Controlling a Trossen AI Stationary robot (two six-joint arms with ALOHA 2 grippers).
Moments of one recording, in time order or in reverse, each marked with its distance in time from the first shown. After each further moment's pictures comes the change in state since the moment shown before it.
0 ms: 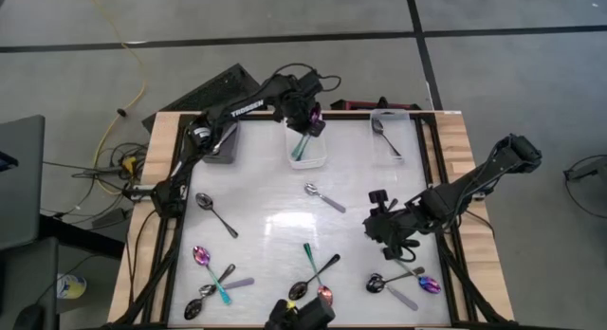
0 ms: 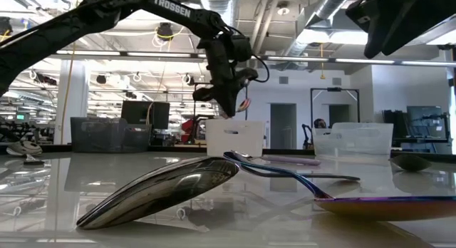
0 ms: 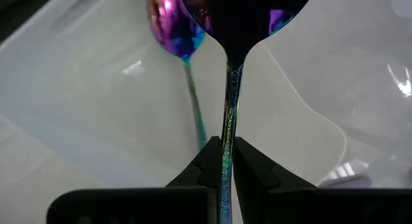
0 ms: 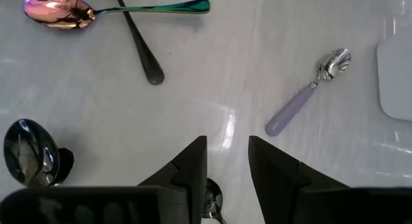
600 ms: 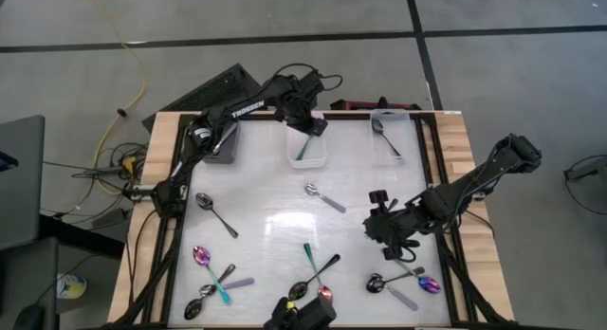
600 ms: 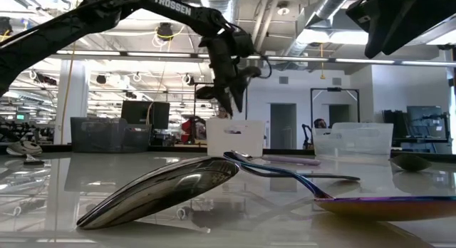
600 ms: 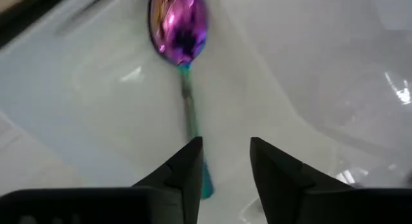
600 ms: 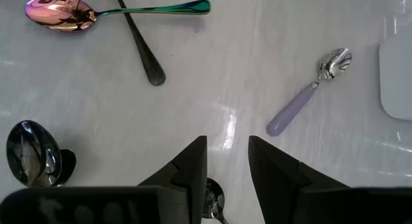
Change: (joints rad) left arm -0.005 -0.001 0.027 0.025 -0.013 -0.007; right arm 0.002 0.000 0.000 0.001 0.000 0.006
